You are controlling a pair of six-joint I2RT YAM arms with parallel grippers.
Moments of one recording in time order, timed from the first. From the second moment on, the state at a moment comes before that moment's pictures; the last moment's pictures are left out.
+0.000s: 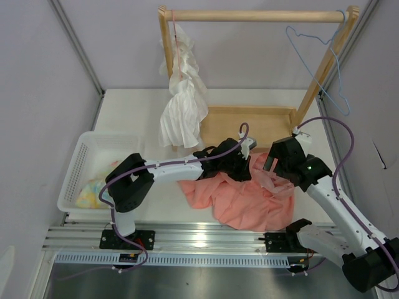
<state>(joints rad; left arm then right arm) -1.01 1.85 1.26 -0.03 0.24 -0.46 0.49 0.97 0.93 -0.92 0.46 0.68</state>
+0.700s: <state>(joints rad) -1.02 1.87 1.31 -0.10 0.21 -0.44 0.29 0.85 0.91 -0.79 0.22 0.75</state>
